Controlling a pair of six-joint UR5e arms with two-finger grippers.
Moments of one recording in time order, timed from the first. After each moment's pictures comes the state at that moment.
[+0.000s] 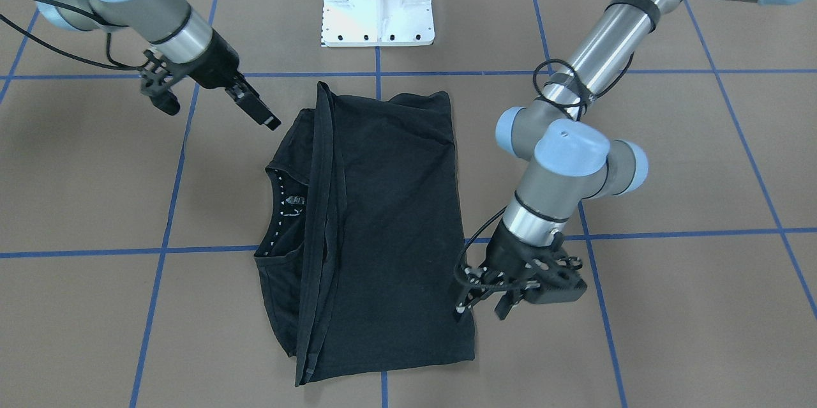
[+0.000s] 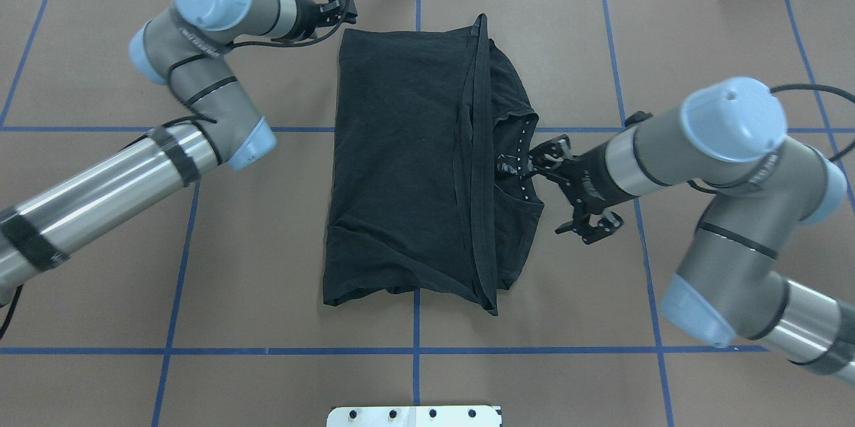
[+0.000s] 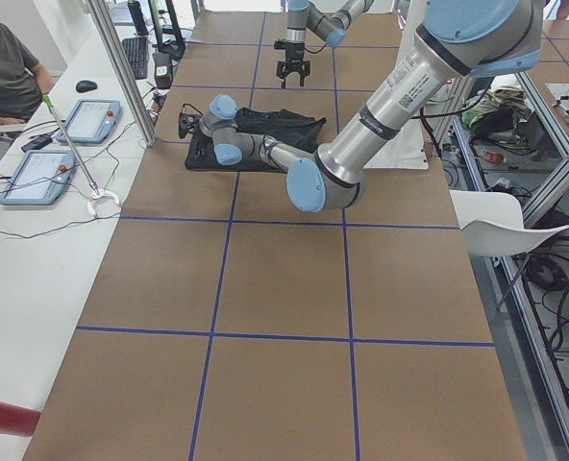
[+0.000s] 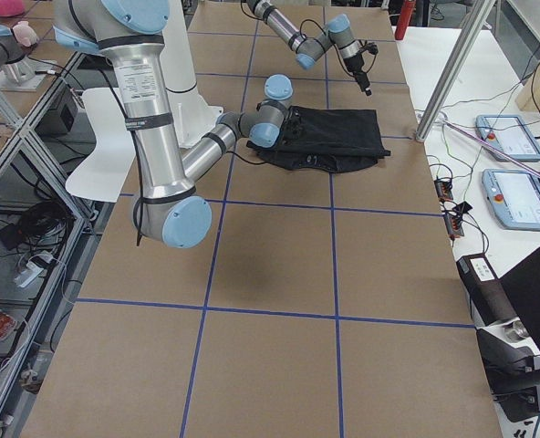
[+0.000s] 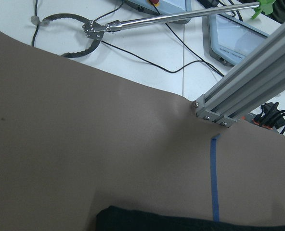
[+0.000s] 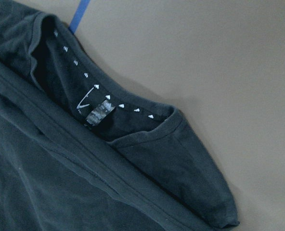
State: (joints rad) left arm -0.82 -2.34 -1.10 -2.50 -1.80 -1.36; right arm 0.62 -1.24 1.92 -1.22 2.06 2.17
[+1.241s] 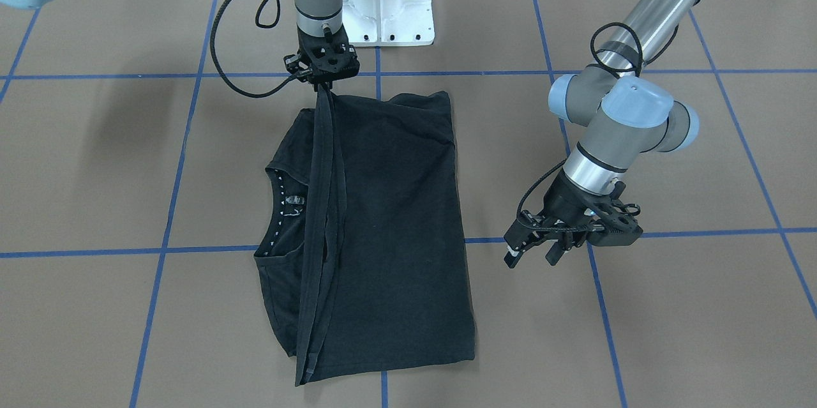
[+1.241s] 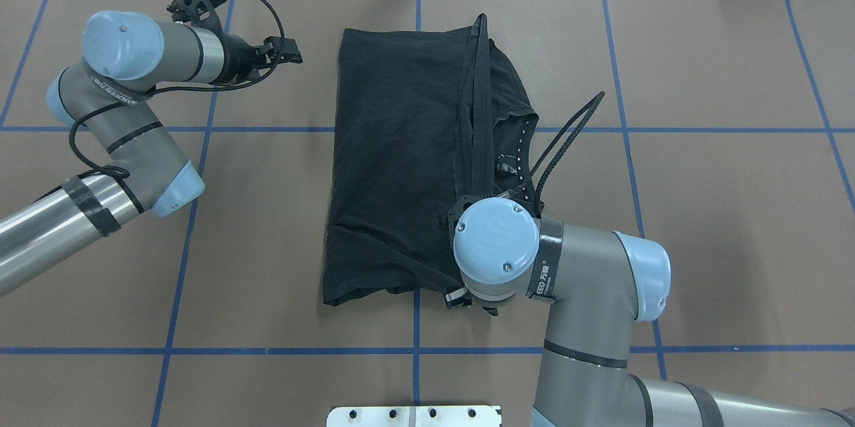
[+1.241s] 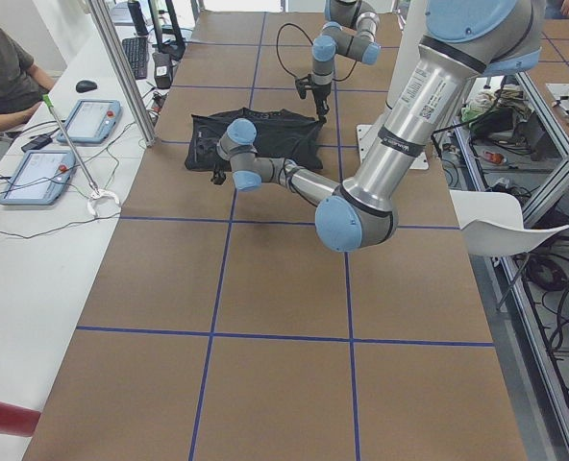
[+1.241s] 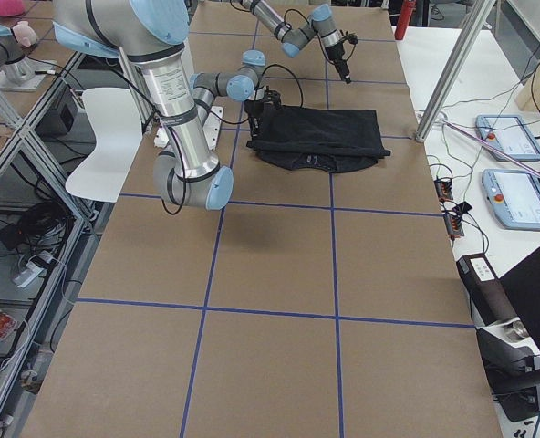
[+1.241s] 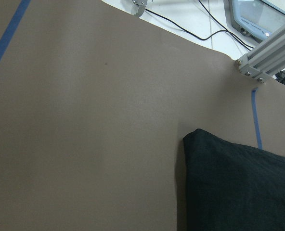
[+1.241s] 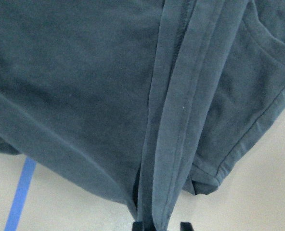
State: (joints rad) left arm -0.82 -2.12 -1.30 -2.50 -1.82 -1.41; right arm 0.30 -0.99 1.90 -1.86 1.78 0.99
